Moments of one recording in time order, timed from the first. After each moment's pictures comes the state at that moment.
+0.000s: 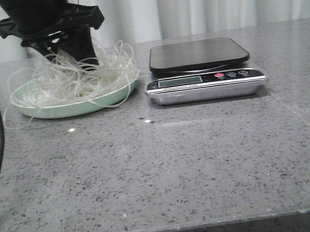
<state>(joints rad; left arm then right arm) -0.42 1.83 -1.56 -0.10 0.87 0.08 0.12 -0.01 0.03 0.09 0.04 -0.03</state>
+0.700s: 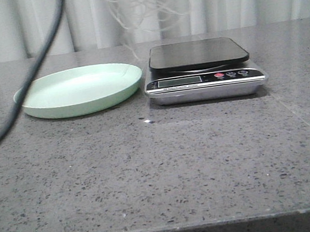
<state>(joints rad) -0.59 1.88 -2.05 -0.16 0.95 0.08 0.12 -0.01 0.03 0.09 0.04 -0.03</state>
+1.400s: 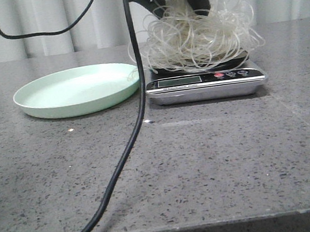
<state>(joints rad) -0.63 2.09 -2.07 -0.18 0.91 0.06 0.12 -0.01 0.03 0.09 0.04 -0.03</state>
